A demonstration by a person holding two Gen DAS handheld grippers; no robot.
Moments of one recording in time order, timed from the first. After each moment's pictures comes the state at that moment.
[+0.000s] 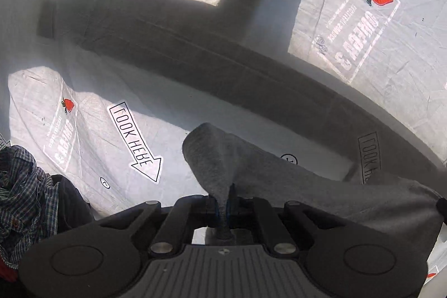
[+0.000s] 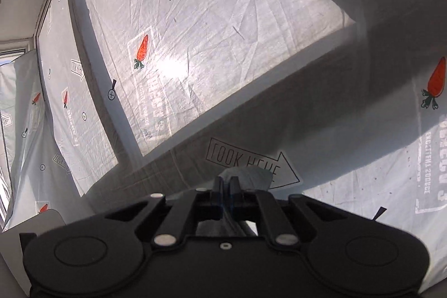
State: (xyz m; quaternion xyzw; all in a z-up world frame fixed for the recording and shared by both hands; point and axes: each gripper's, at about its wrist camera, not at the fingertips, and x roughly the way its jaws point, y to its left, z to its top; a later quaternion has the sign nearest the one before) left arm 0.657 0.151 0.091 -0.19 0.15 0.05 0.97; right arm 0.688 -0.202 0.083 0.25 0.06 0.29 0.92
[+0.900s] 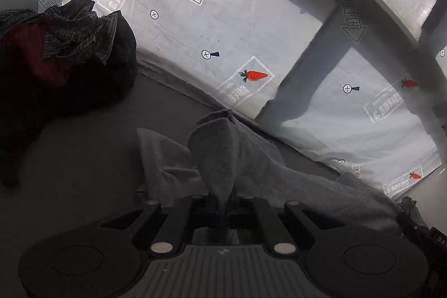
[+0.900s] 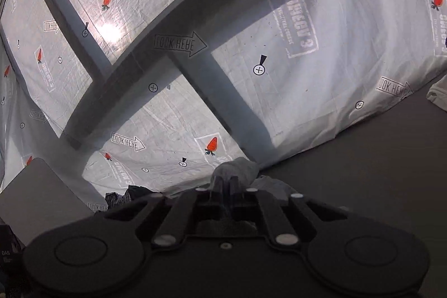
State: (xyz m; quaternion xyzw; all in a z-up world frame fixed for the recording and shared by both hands) left arm 0.410 0.097 -0.098 -0.23 0.38 0.04 0.89; right arm 0.452 -0.277 -0.087 0.27 0.27 0.18 0.91
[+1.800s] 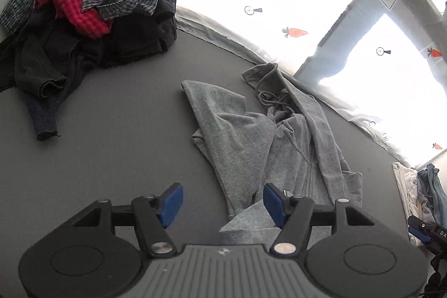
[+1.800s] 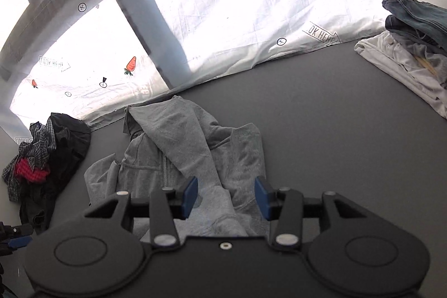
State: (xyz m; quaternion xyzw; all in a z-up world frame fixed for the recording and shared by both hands) left arm 0.356 0.167 -0.132 -0.22 0.42 0.06 0.88; right arm 0.426 -0.281 -0.142 0.16 0.38 0.08 0.91
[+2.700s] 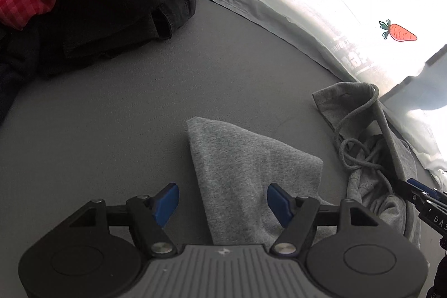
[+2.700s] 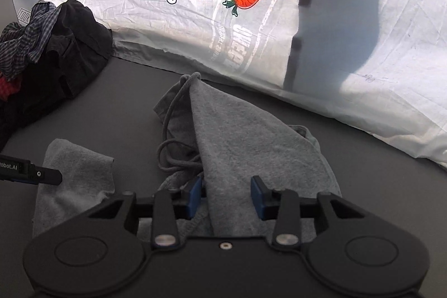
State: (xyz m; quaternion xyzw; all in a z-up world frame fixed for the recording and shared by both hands) left arm 0.592 0.200 -0.254 -0.24 0.48 0.12 0.83; right arm 0.676 -0.031 -0.235 -0.12 0.41 0.24 0.87
